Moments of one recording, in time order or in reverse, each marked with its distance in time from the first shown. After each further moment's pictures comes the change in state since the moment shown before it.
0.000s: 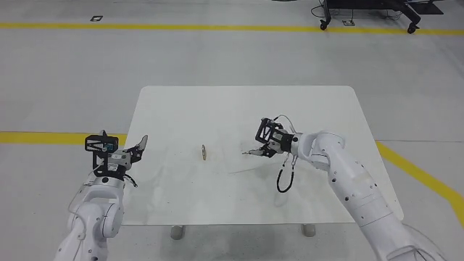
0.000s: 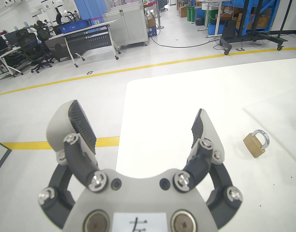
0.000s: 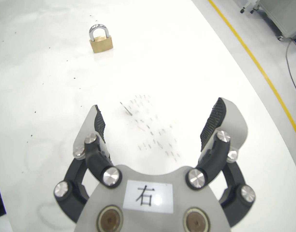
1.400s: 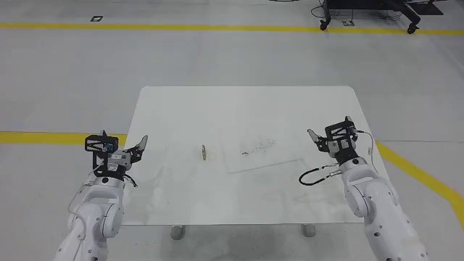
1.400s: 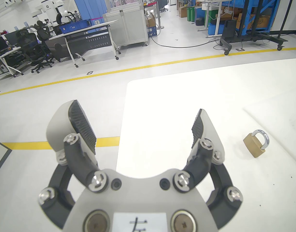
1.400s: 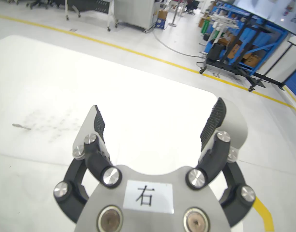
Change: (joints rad) left arm 0.000 0.000 0.000 0.000 0.000 0.000 0.000; right arm -0.520 0.035 0.383 -0.426 -0.006 0.716 -0.114
